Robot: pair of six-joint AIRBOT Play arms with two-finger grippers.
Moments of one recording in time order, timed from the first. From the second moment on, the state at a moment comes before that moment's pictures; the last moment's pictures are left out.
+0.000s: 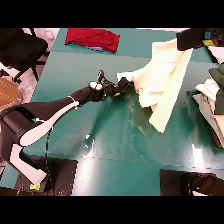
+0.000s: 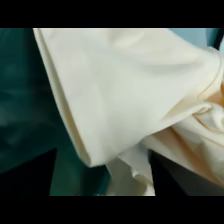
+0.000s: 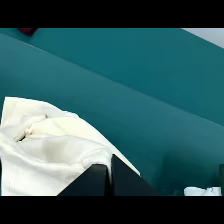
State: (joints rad) left arm -0.54 -1.73 1.24 0.12 -0.32 -1.52; right arm 0.66 -1.31 2.00 -2.09 1.36 1.78
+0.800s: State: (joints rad) left arm -0.55 -1.74 1.24 0.09 0.06 -1.54; right arm 0.70 -1.31 2.03 -2.09 1.45 1.74
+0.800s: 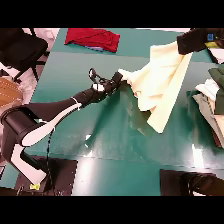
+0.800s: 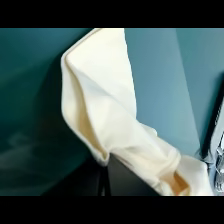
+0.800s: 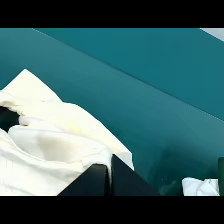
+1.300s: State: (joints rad) left arm -0.35 -1.37 1.25 0.31 -0.04 -1.33; right arm 0.54 -1.16 1.73 -2.08 1.40 1.75
